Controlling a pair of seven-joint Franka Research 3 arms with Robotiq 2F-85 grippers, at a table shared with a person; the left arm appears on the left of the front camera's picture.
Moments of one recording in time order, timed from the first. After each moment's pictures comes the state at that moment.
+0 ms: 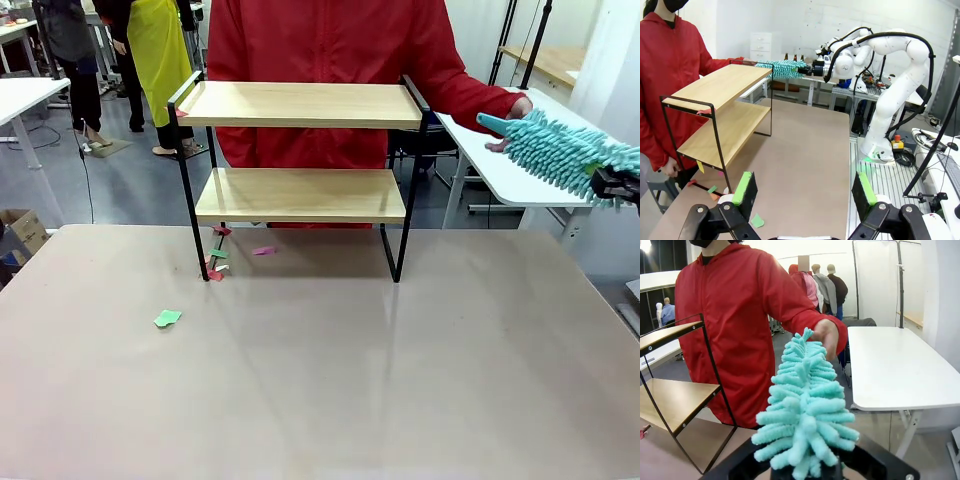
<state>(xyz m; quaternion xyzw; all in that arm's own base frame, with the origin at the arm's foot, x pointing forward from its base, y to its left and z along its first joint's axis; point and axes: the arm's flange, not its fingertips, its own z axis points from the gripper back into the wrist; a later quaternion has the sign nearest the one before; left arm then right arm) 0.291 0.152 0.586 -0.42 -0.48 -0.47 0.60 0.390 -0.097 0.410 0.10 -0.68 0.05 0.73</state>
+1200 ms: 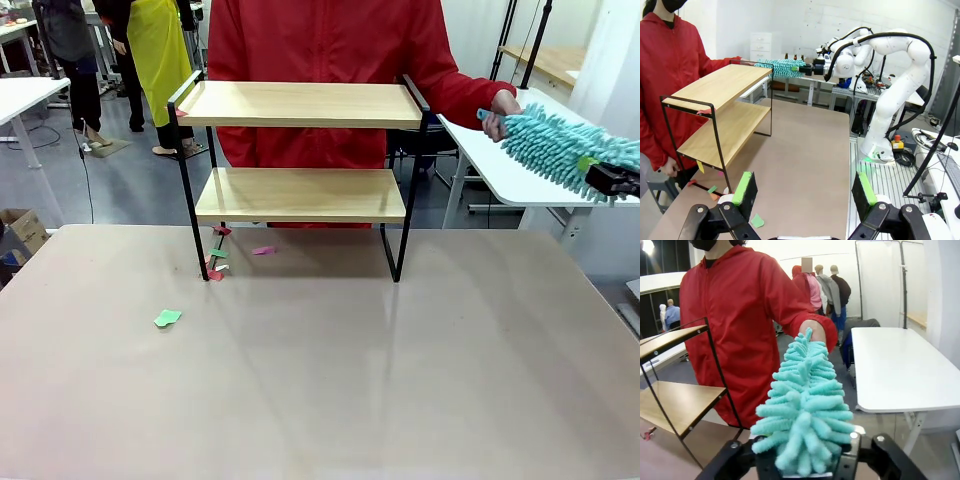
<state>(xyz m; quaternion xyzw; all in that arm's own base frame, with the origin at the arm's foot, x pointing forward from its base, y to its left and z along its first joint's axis) 0.291 0.153 0.586 -0.42 -0.48 -0.47 0.60 0.388 -0.096 0.422 0.12 -0.68 0.05 0.72</state>
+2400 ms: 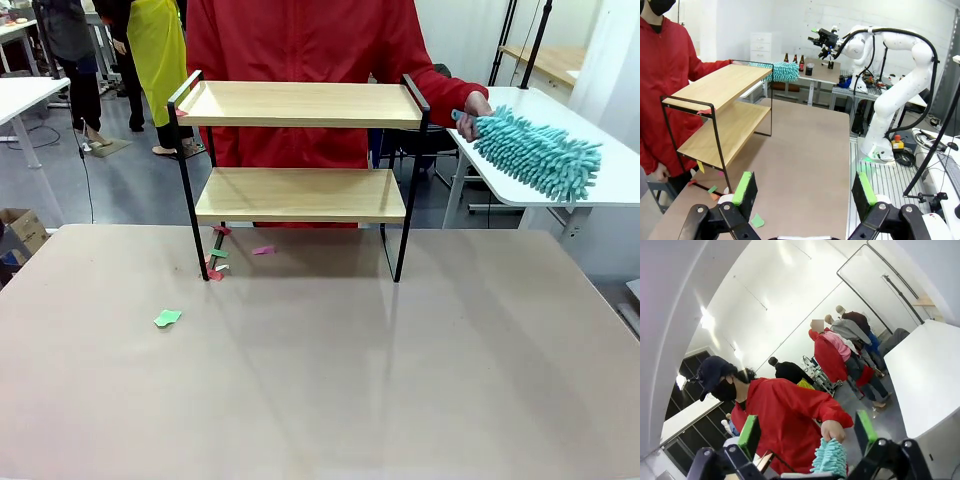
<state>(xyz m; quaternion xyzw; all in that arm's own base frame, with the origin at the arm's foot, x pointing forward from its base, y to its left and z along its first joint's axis) 0.291 0.153 0.586 -0.42 -0.48 -0.47 0.60 0.346 -0.220 0.560 0.37 -0.70 -0.17 0.59</state>
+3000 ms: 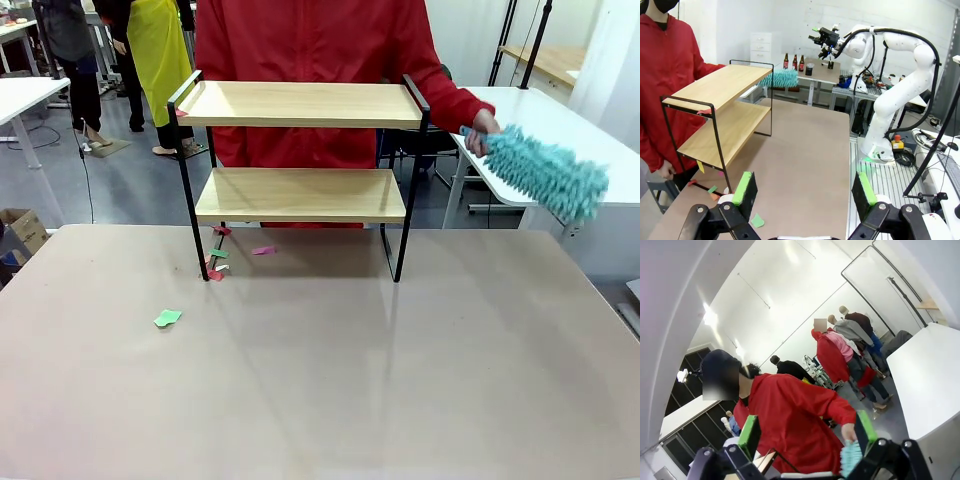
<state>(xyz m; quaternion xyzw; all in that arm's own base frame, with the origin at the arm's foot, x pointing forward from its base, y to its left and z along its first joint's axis) 0.291 0.153 0.586 -0.42 -0.48 -0.47 0.60 0.341 -0.211 0.567 0.36 -0.70 -0.16 0.59</state>
